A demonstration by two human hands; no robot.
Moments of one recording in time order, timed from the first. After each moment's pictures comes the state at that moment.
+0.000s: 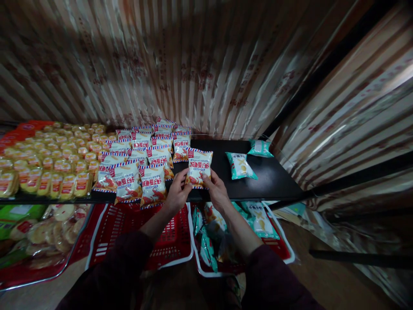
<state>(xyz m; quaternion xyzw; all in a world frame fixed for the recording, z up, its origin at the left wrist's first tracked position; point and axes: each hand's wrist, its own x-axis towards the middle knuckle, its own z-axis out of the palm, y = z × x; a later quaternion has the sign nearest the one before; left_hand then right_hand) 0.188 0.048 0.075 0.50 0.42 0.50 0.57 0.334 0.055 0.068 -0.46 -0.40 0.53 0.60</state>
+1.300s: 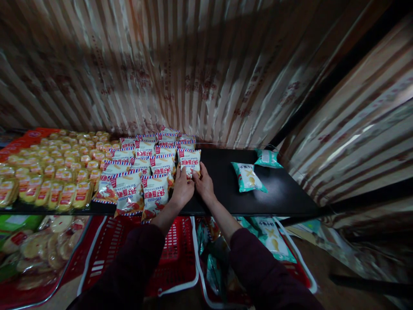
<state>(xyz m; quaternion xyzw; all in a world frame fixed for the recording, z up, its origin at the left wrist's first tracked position) 0.199 0.106 0.081 0.61 0.62 0.36 0.33 0.305 0.137 0.039 -0.63 -0.58 0.25 0.46</state>
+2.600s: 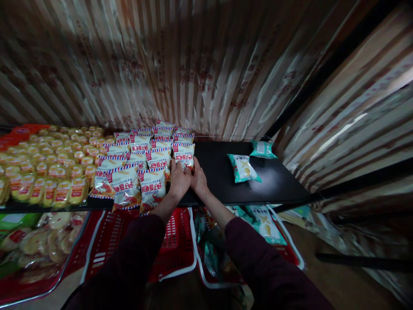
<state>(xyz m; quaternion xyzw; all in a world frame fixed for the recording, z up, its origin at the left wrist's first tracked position) 0.203 0.108 0.087 0.61 0.66 0.33 0.28 0.290 0.124 0.046 -0.67 -0.61 0.21 0.38</state>
